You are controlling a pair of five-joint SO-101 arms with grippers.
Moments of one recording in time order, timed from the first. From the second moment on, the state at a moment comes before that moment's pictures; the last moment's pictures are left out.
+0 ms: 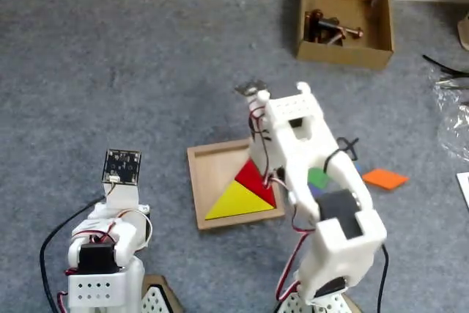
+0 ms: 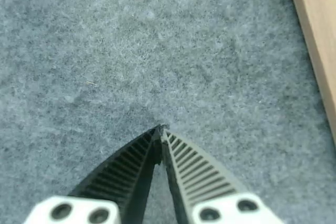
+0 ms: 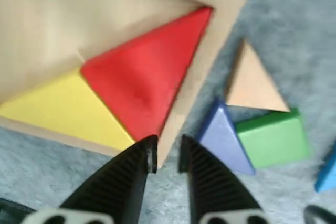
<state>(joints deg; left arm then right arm) -8.8 -103.1 96.0 74.9 -0.6 -20.5 10.4 8.7 85.1 16.3</state>
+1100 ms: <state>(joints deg) -8.8 -103.1 96.0 74.9 -0.6 8.8 -44.2 30.1 85.9 16.7</state>
